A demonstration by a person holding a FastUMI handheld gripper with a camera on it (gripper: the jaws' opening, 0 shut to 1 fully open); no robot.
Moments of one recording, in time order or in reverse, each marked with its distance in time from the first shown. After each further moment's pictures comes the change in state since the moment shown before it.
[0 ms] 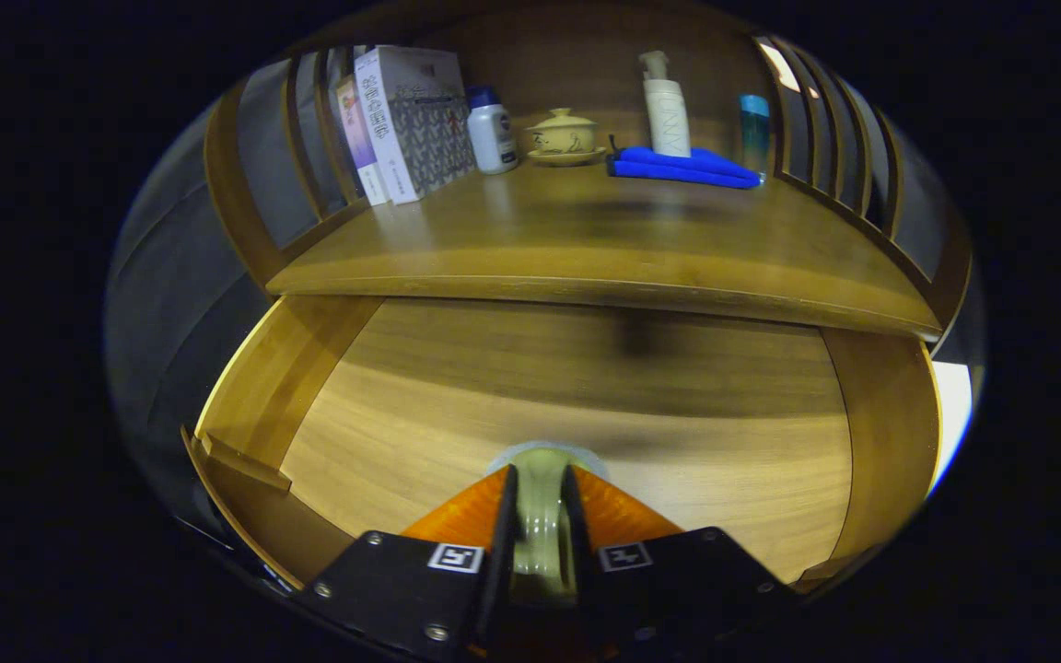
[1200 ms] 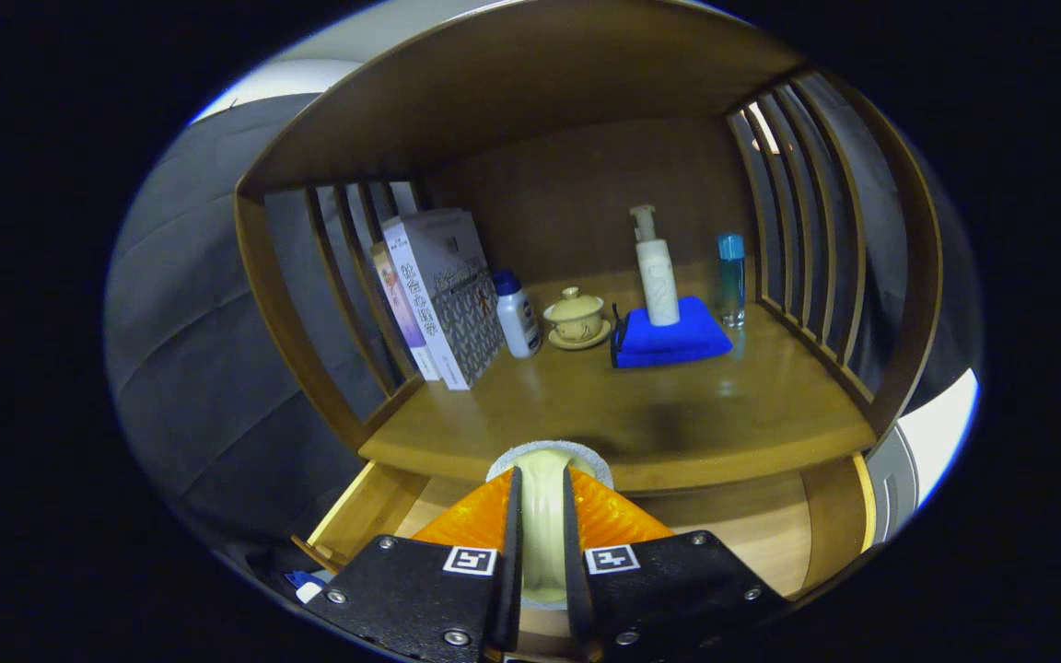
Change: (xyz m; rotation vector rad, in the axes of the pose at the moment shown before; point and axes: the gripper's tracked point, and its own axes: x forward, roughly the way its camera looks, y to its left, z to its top) arm -0.097 0.020 0.139 0.059 -0.397 0.076
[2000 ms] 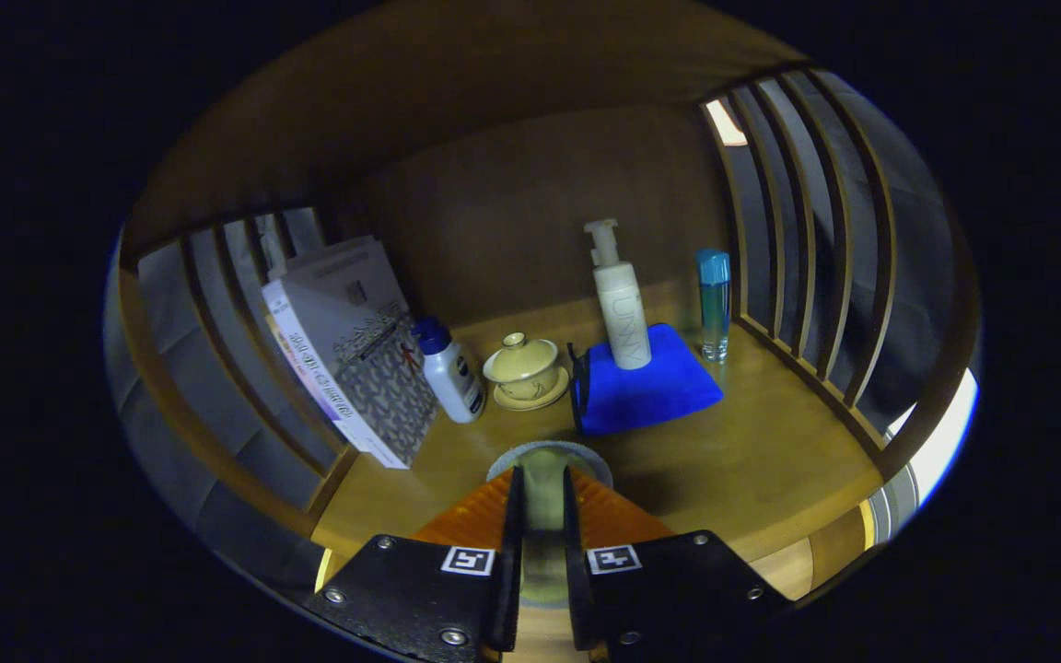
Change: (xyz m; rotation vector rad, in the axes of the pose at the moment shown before) arm 0.091 -0.033 0.047 0.123 0.024 -0.190
